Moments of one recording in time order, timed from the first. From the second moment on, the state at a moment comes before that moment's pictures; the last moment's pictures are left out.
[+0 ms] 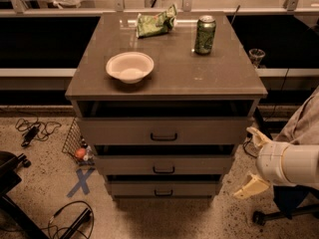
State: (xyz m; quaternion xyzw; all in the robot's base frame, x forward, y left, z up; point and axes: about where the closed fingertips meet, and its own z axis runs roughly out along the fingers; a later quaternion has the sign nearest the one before) arm 0.445 -0.227 0.711 -0.55 0.75 0.02 0.36
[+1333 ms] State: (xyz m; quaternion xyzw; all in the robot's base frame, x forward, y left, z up) arm 0.490 -0.197 0.500 -0.53 0.78 0.08 0.31
